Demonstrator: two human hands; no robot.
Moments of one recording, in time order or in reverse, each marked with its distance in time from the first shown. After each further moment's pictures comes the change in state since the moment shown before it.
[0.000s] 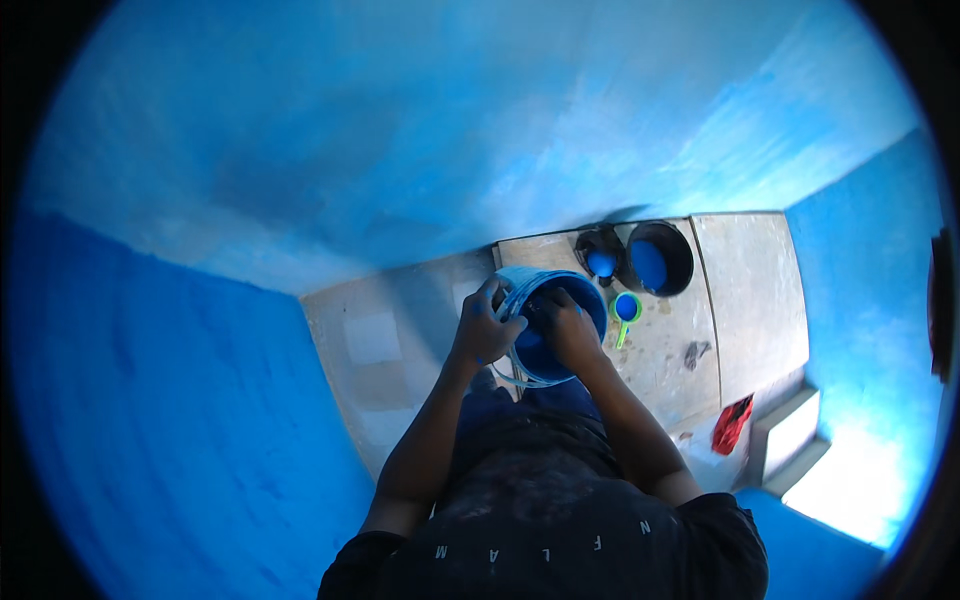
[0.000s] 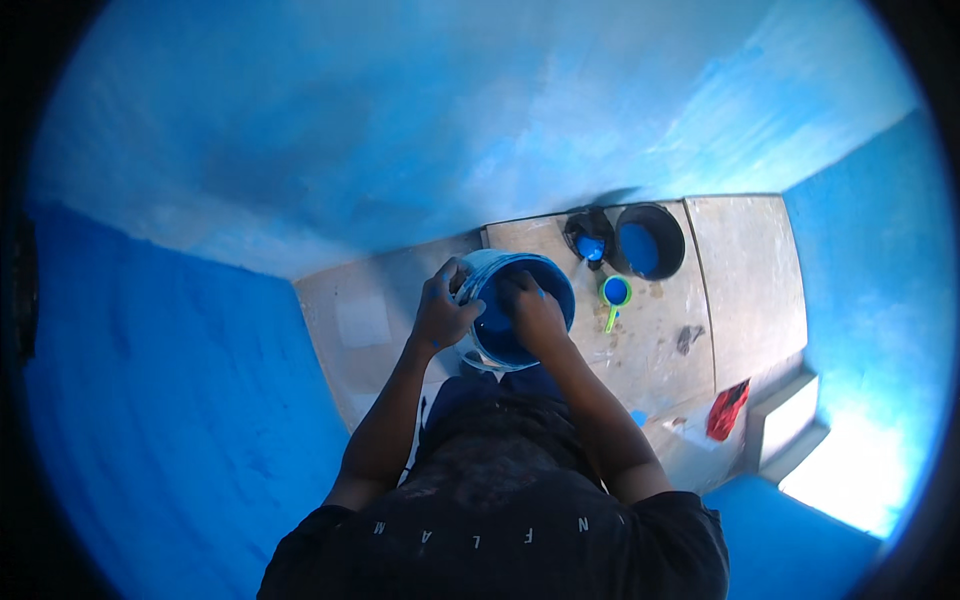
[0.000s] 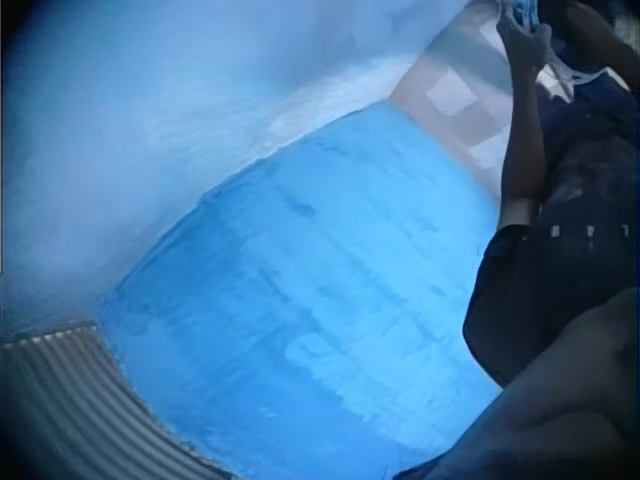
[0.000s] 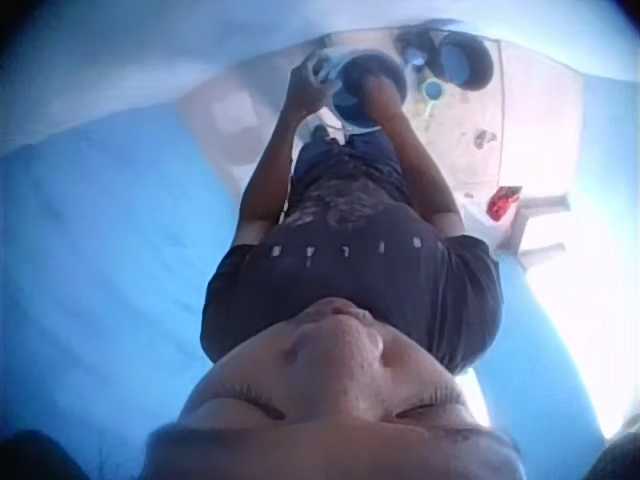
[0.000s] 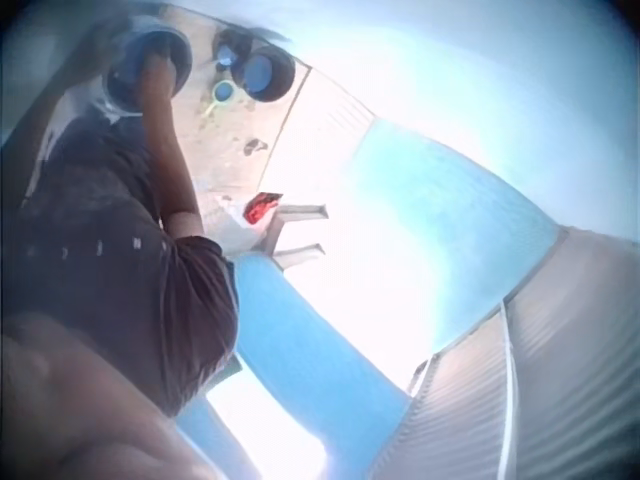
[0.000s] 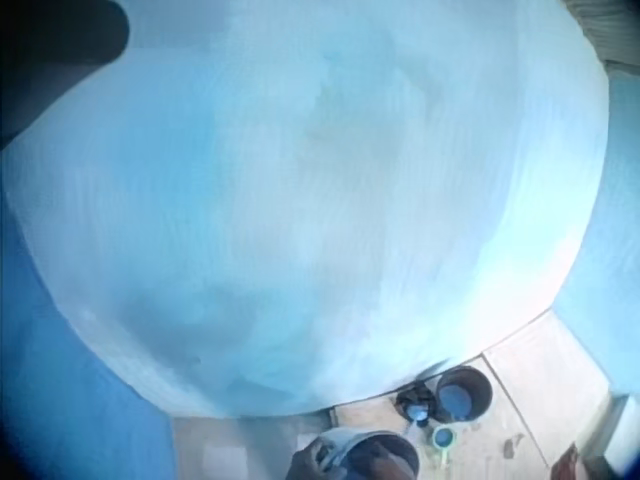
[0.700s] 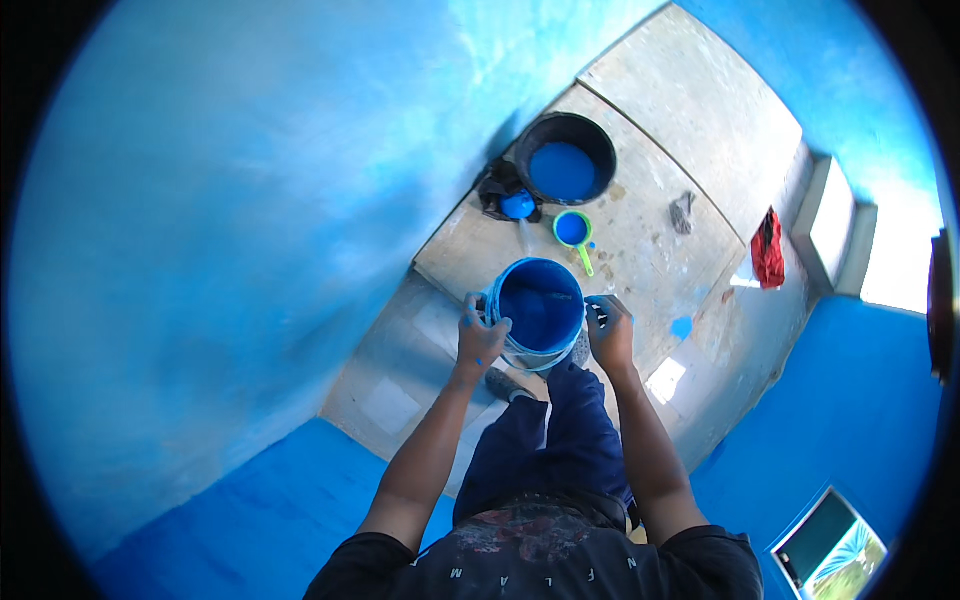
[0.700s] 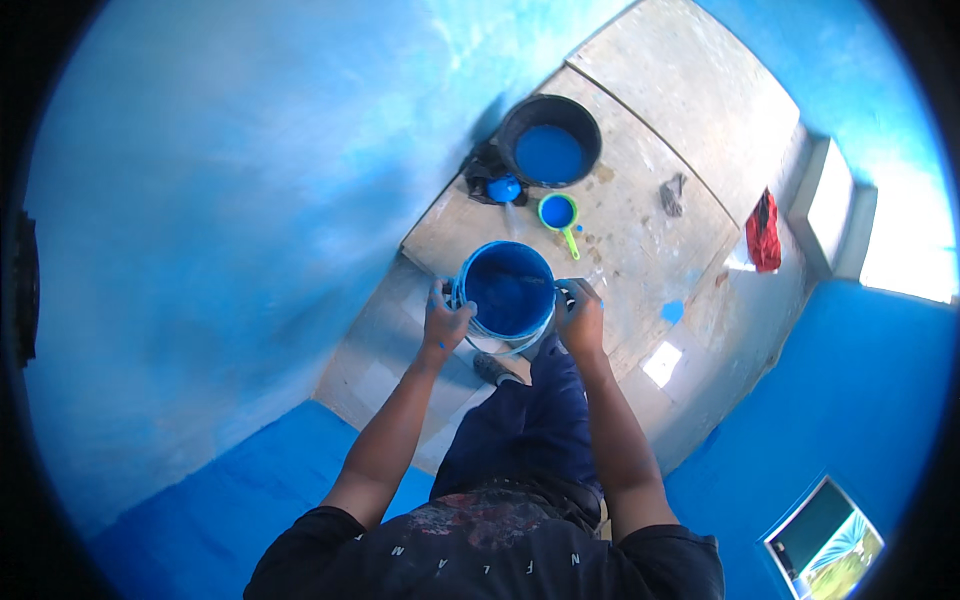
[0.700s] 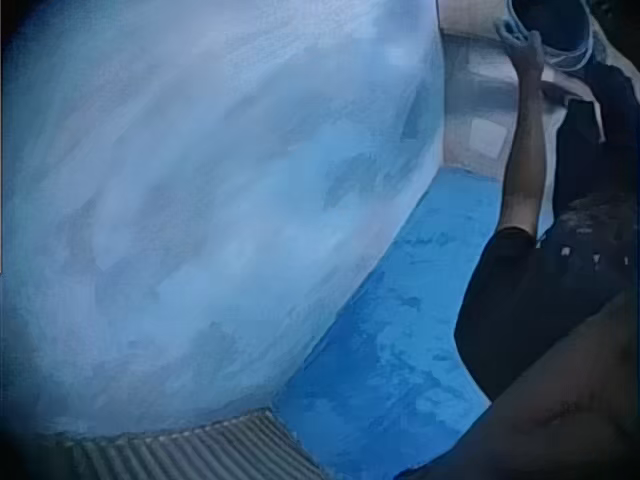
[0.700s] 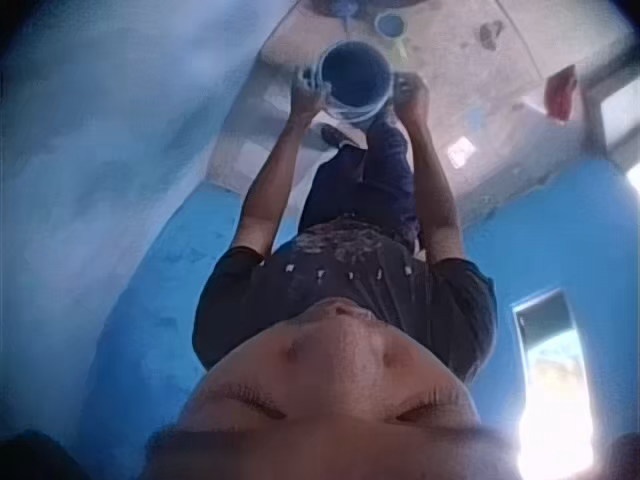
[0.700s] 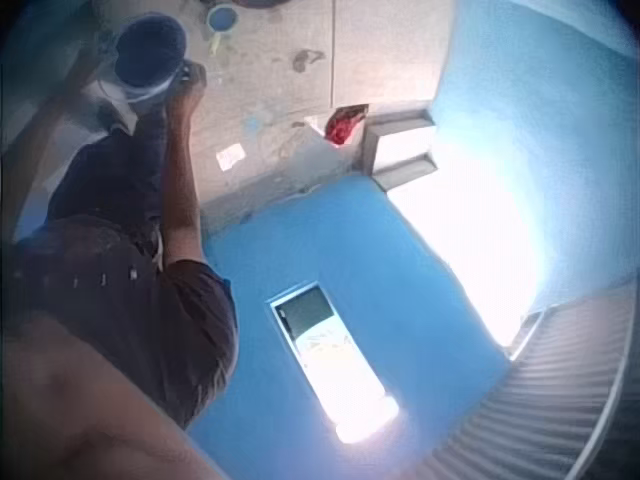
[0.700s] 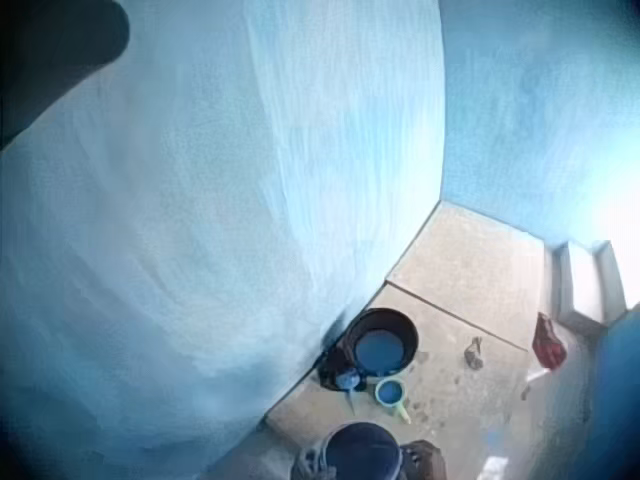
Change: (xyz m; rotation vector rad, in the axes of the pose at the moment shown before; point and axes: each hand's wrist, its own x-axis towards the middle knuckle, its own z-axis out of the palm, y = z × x) left_hand 0.081 -0.090 0.250 0.131 -0.455 -0.238; right_hand -0.149 0.240 0.008 0.392 0.671 0.799
